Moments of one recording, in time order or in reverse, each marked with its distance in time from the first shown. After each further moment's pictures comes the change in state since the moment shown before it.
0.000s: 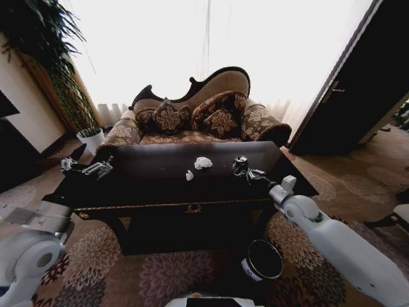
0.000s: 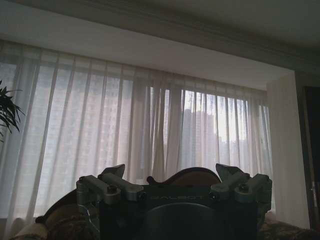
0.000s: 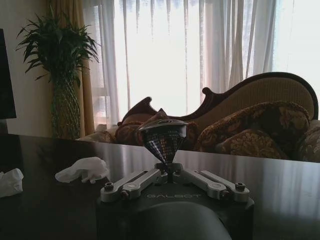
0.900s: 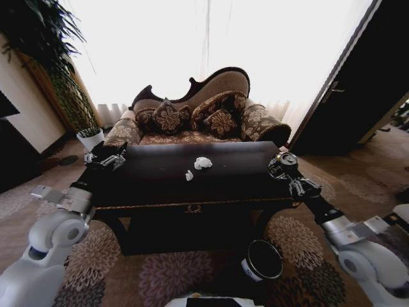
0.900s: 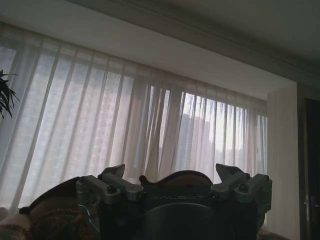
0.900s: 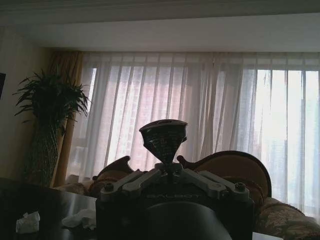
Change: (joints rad) left arm -0.187 -0.016 0.170 0.119 0.011 -0.001 -0.005; right arm -0.707 0.314 0.680 0.378 -0.178 0.251 -0.180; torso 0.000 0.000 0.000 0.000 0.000
